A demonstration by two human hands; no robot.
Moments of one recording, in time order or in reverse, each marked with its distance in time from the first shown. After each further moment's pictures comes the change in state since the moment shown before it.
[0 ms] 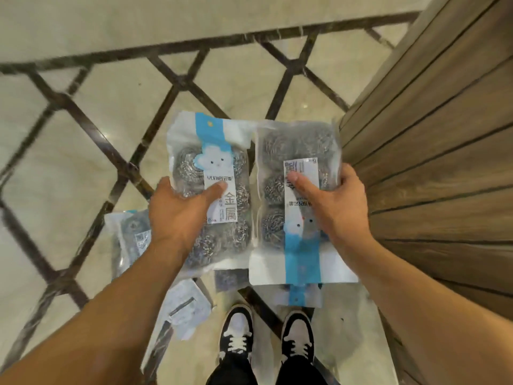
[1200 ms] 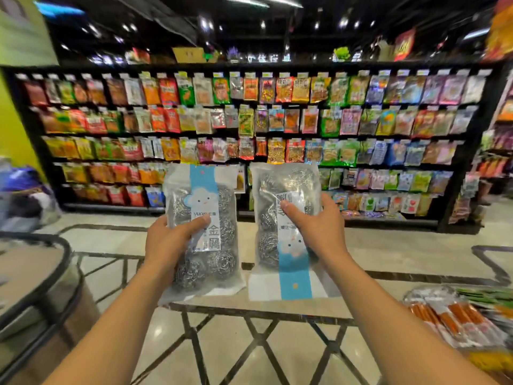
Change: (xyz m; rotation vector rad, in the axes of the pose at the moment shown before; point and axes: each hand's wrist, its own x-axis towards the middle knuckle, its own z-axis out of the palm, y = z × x) left_hand -0.297 0.529 -0.485 -0.546 0.194 0.528; right_hand -0.300 -0.721 -0.123 0.157 -0.125 -0.823
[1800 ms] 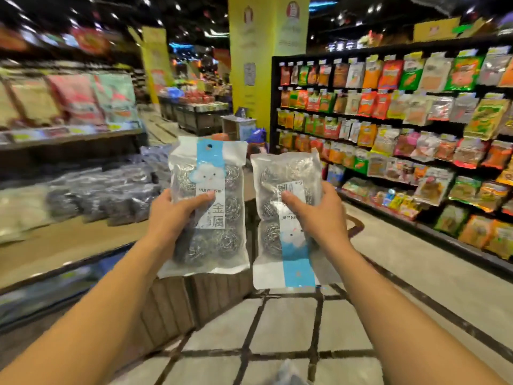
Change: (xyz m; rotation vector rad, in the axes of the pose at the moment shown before) left_hand -0.267 0.037 -0.216 0.045 0.766 0.067; right_hand -0.193 -0.095 0.145 0.215 -0.797 -0.188
